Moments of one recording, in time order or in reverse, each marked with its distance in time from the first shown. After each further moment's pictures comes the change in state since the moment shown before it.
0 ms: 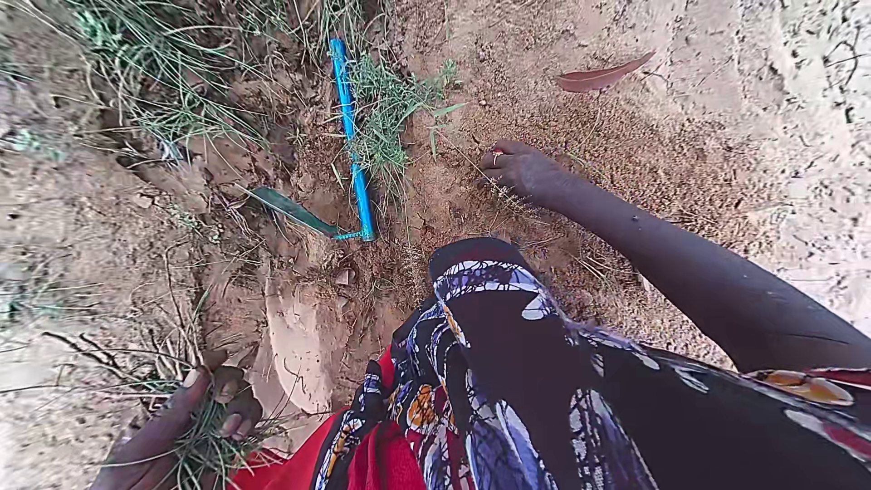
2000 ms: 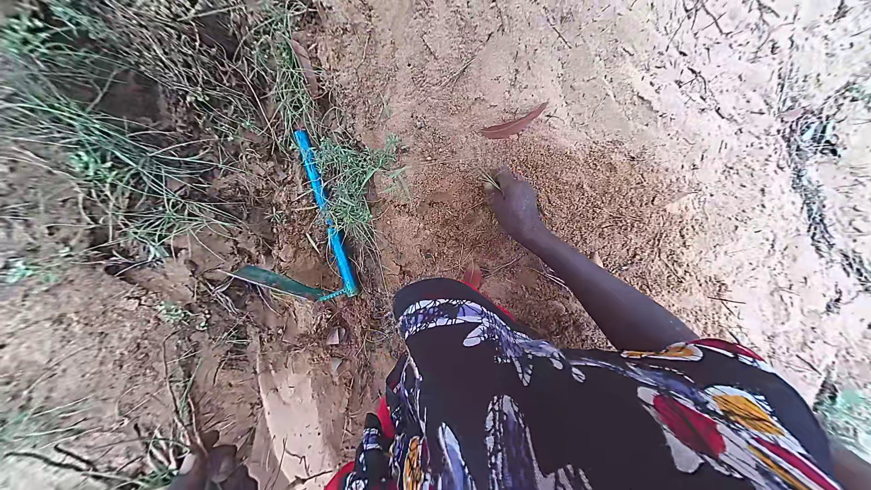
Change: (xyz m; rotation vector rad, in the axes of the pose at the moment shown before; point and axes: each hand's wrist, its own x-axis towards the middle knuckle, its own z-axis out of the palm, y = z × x) left_hand 0.007 0.000 0.004 0.034 -0.098 0.062; right_hand -0.034 -0.023 -0.003 0.370 0.473 1.059
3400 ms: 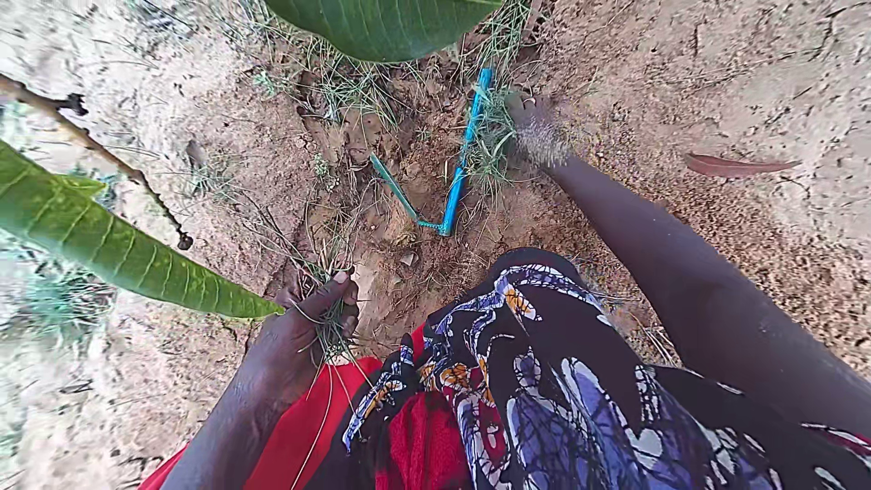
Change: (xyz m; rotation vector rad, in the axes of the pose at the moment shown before) left_hand -0.002 -0.002 0.017 0.043 0.306 0.078; right_hand 0.119 -0.179 0.135 -0.332 -0.311 -0.663
